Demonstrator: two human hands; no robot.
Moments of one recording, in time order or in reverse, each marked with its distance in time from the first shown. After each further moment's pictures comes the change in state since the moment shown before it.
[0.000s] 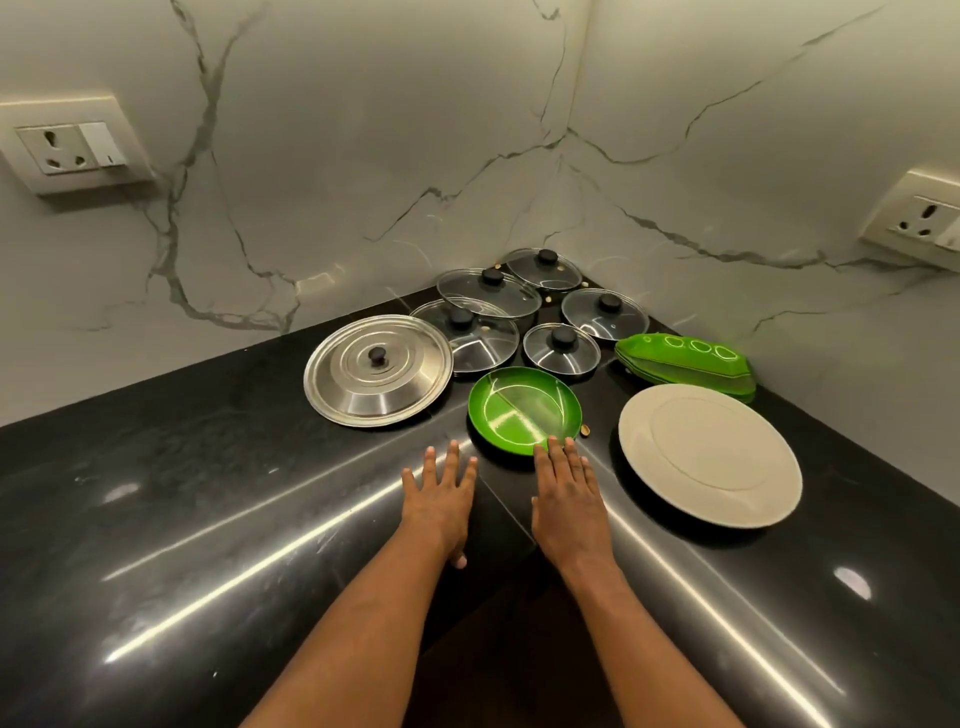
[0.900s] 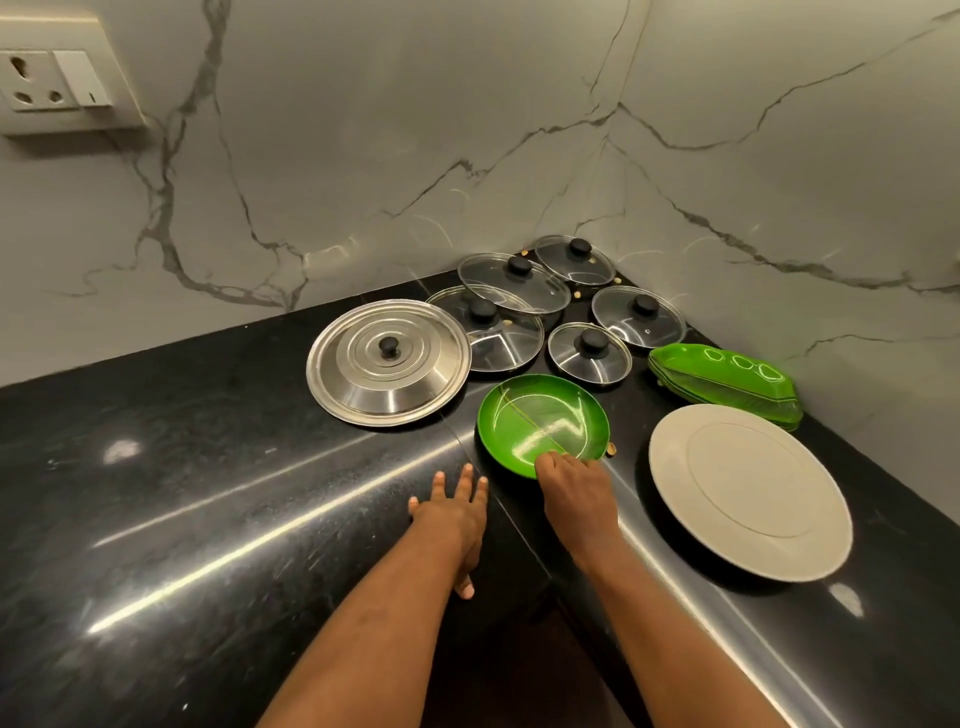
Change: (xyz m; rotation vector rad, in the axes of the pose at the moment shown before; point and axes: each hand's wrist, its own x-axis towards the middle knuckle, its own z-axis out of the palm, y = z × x) left_hand 0.042 -0.003 -0.004 -0.077 -0.293 0.008; right_hand 0.070 0.005 0.018 -0.109 0.131 -0.298
